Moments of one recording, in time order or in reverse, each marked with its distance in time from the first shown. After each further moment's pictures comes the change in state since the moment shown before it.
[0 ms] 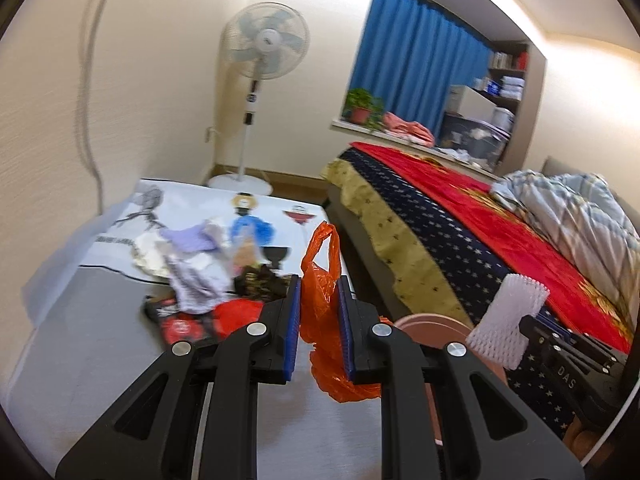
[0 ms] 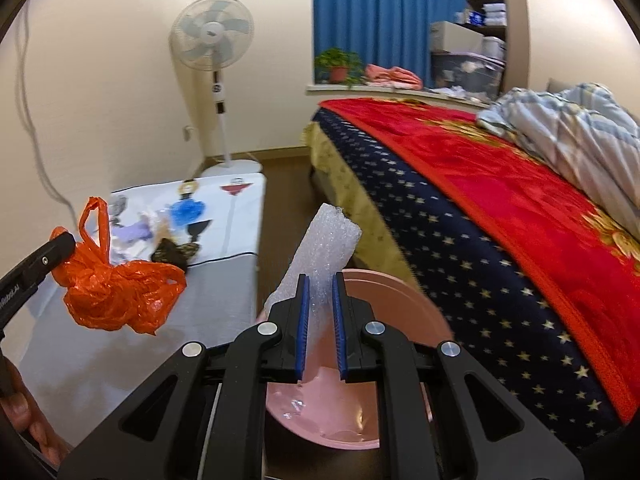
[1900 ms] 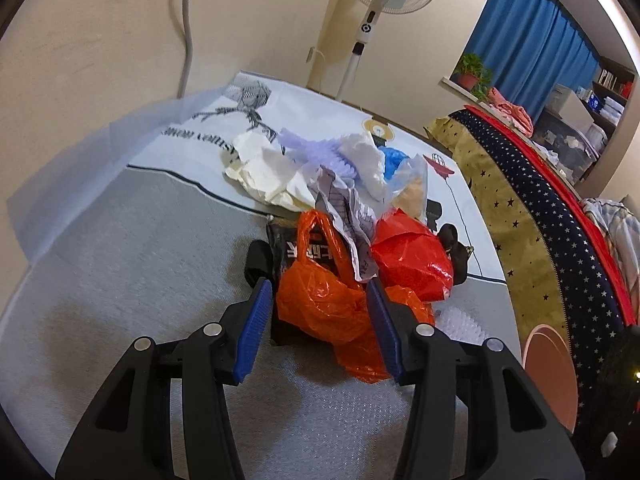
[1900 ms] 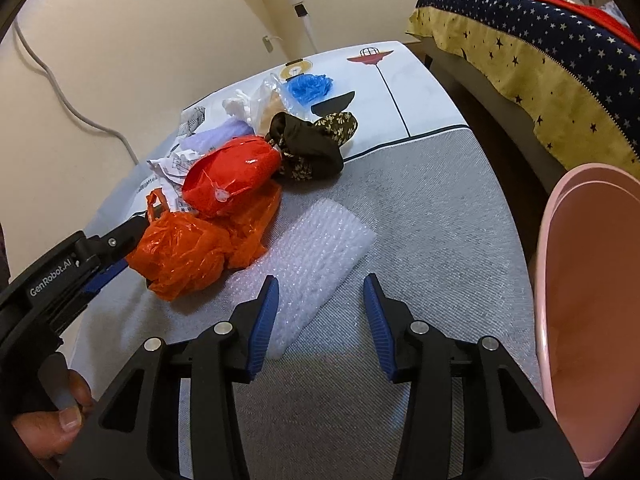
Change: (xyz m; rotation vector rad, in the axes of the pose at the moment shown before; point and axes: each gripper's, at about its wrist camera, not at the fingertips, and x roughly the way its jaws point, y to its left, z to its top) left arm 0.103 0.158 -0.031 -0.273 0.224 0.230; right arm 0.162 0.167 -0.058 0.055 0.342 0.412
